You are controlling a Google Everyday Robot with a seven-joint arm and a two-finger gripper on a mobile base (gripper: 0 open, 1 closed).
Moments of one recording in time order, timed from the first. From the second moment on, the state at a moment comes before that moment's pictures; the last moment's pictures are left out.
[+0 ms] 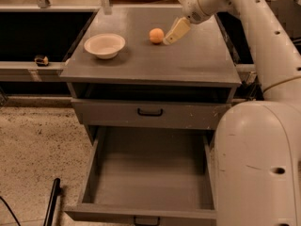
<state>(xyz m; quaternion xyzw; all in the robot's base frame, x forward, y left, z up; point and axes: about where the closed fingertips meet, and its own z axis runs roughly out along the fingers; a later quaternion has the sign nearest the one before) 0.825 -0.096 0.935 -0.56 0.69 0.05 0.45</state>
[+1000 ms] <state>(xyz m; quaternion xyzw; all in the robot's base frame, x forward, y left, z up) 0.876 -0.060 0.894 -0.47 0.71 0.17 0.50</state>
